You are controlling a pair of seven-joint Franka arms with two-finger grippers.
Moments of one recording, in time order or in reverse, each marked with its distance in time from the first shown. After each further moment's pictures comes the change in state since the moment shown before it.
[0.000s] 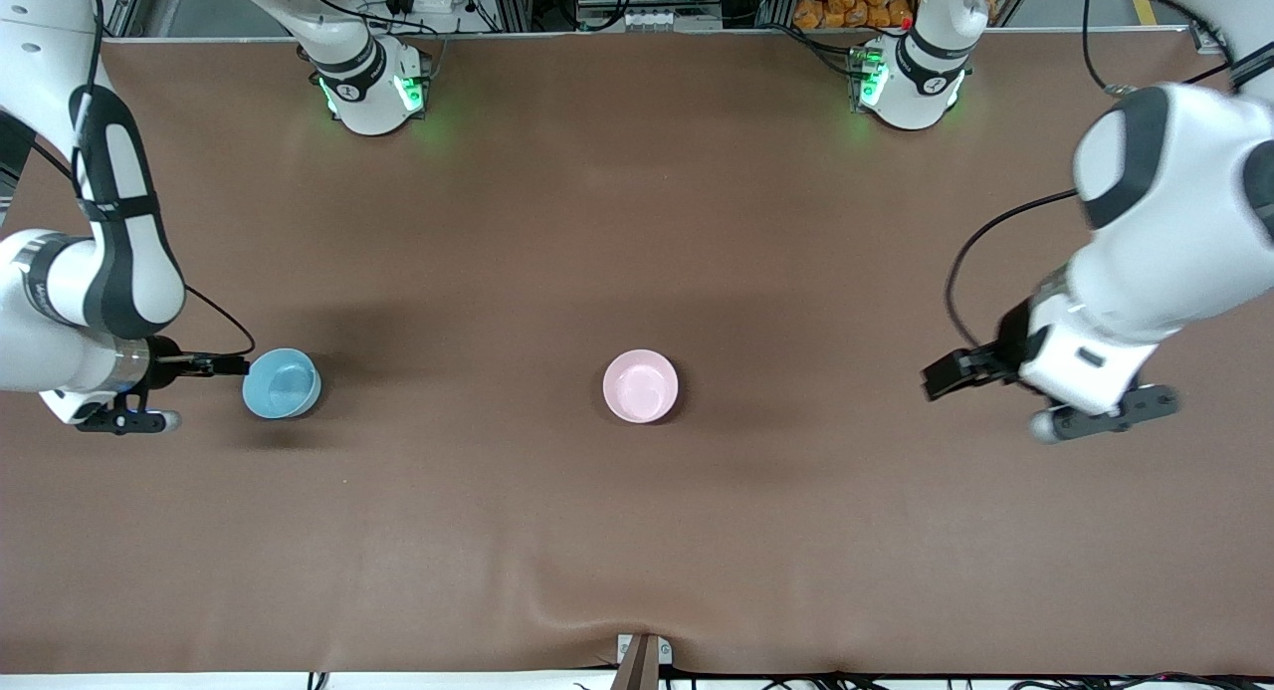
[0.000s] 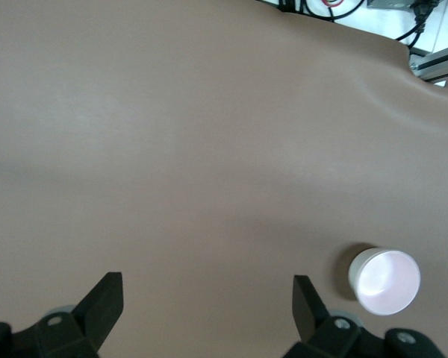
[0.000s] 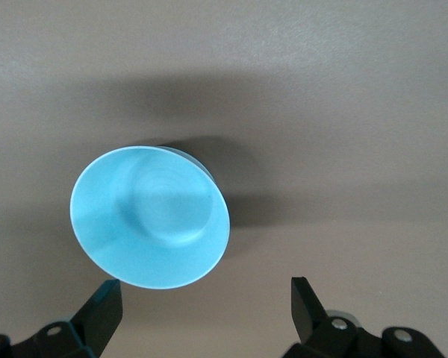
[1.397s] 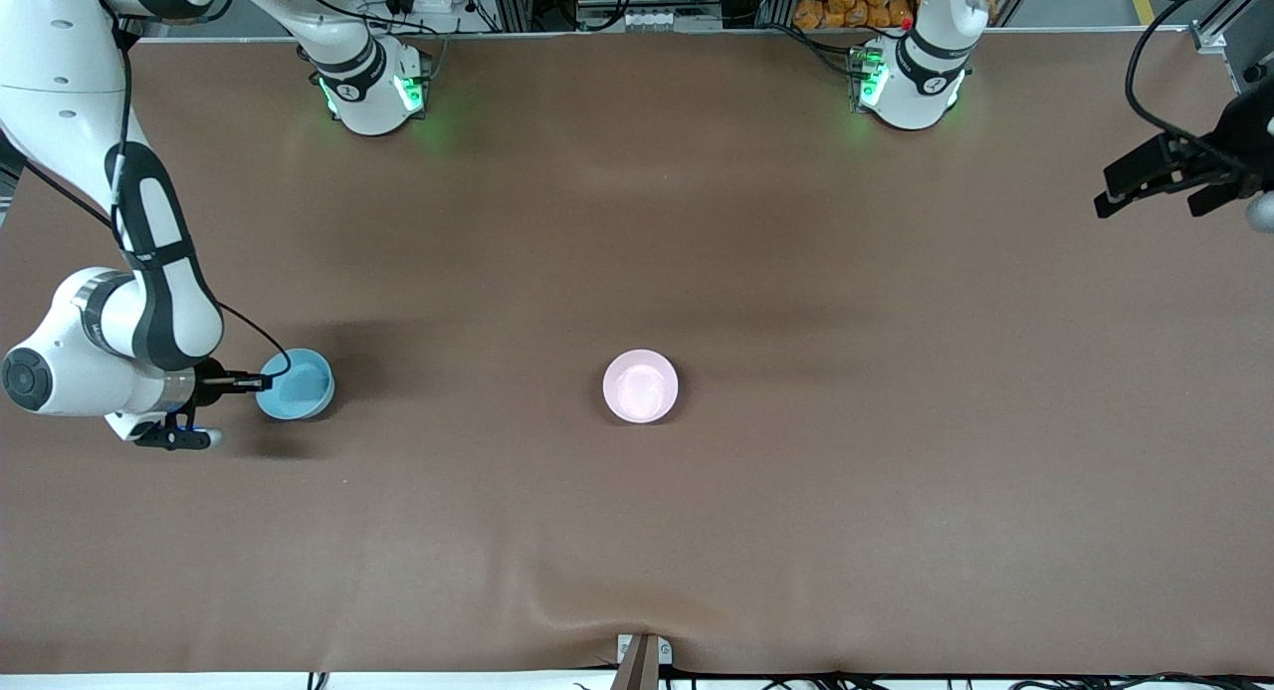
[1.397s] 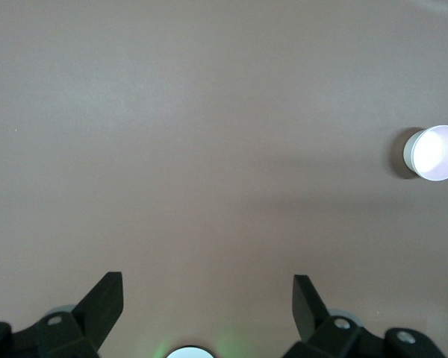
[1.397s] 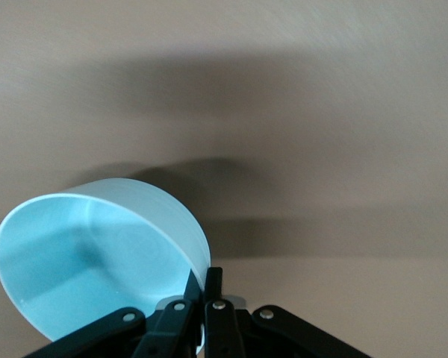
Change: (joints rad) left arm 0.037 -0.302 0.121 -0.031 -0.001 -0.386 0.293; right arm 0.025 0.124 0.024 0.067 0.099 0.049 -0.014
